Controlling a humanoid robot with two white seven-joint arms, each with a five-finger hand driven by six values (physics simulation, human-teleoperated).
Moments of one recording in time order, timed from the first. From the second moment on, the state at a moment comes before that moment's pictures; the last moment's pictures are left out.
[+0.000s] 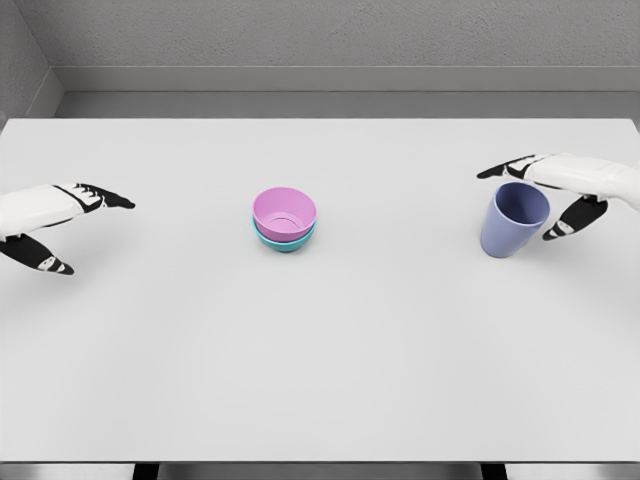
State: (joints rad) left arm -0.37 0.95 -0.33 -1.38 -0.16 -0.61 -0.61; right arm -0.66 -0.95 0.65 -1.37 0.08 -0.41 0.61
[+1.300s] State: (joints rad) left arm -0.36 0.95 -0.33 -1.37 -0.17 -0.61 -0.61; right arm -0.72 -0.94 0.68 -1.39 0.08 -0.42 0.61
